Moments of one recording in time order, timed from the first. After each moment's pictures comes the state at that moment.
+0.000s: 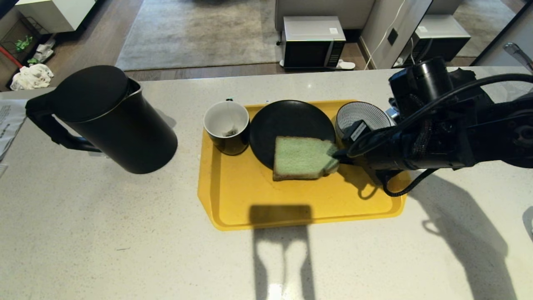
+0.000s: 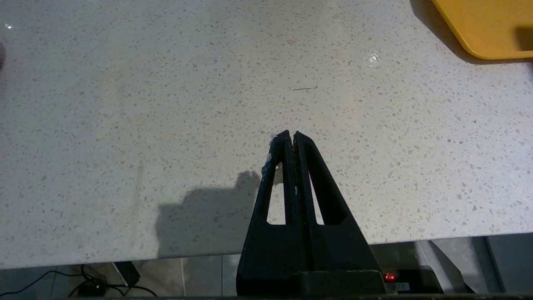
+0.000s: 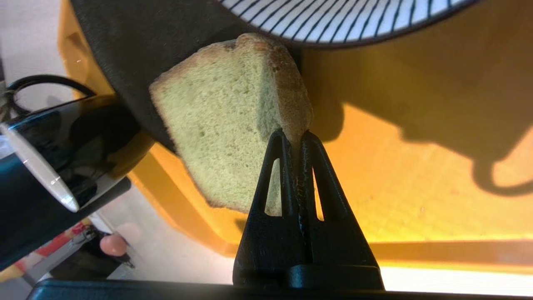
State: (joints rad) left arm 0.00 0.00 0.00 -0.05 0.01 -0.03; right arm 0.54 1.74 -1.43 0.25 -0.04 1.09
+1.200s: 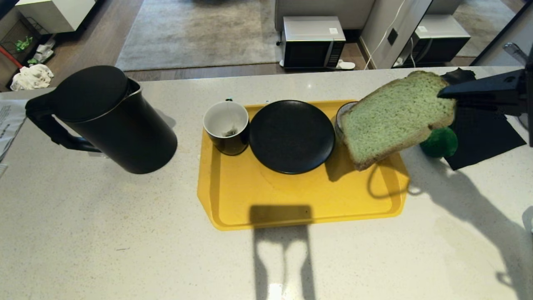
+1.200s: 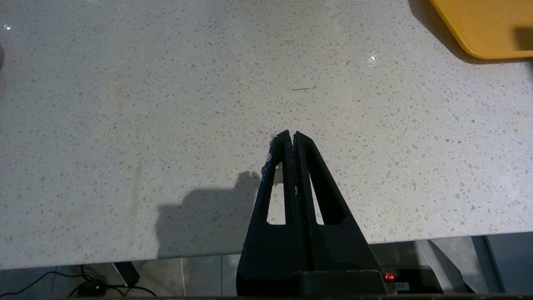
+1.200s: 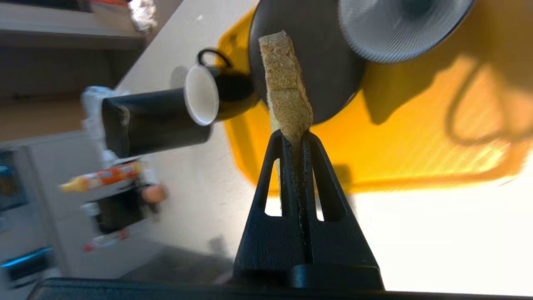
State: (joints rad) left arm 0.00 0.00 0.00 -0.05 0.01 -0.03; right arm 0.48 1.29 -1.44 0.42 0.02 0.83
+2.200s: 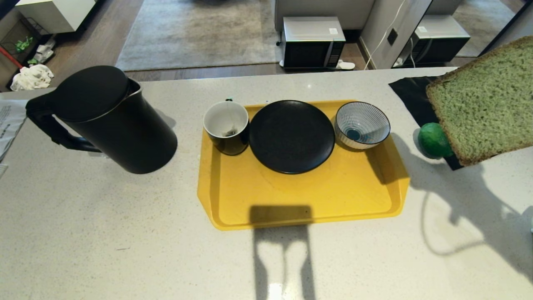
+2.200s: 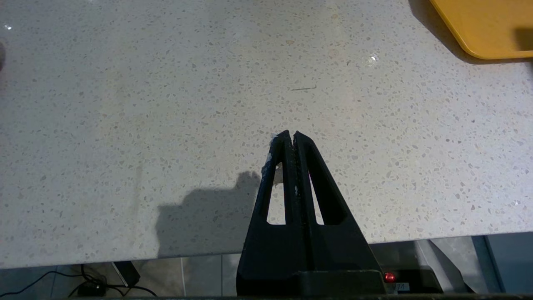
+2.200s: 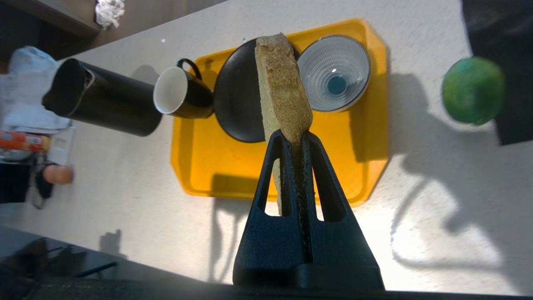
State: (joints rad) left arm 0.00 0.00 0.00 -0.05 0.01 -0.03; right arm 0.42 0.99 -1.42 0.52 -0.04 0.40
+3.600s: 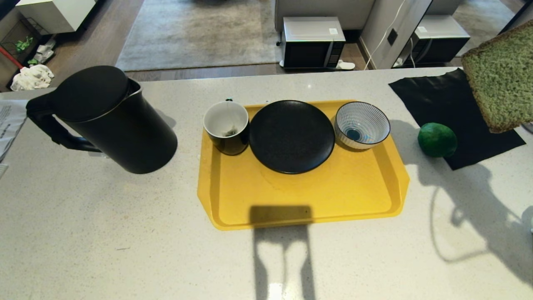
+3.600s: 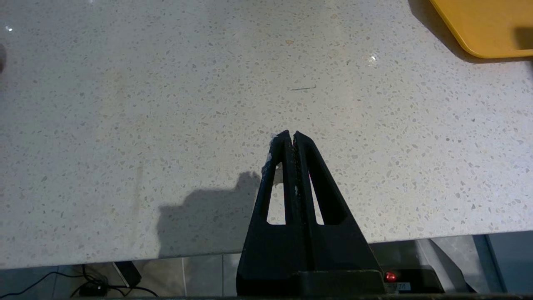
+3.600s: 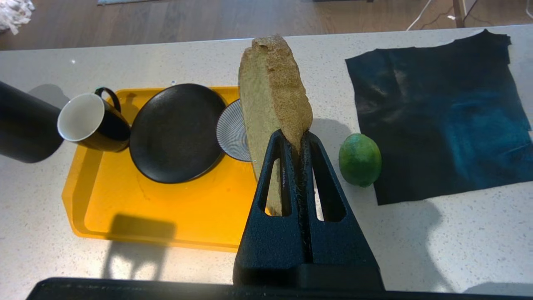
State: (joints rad) left arm 0.00 0.00 0.00 -0.05 0.01 -0.02; right arm 0.42 0.95 -1.33 0.33 -0.24 0.11
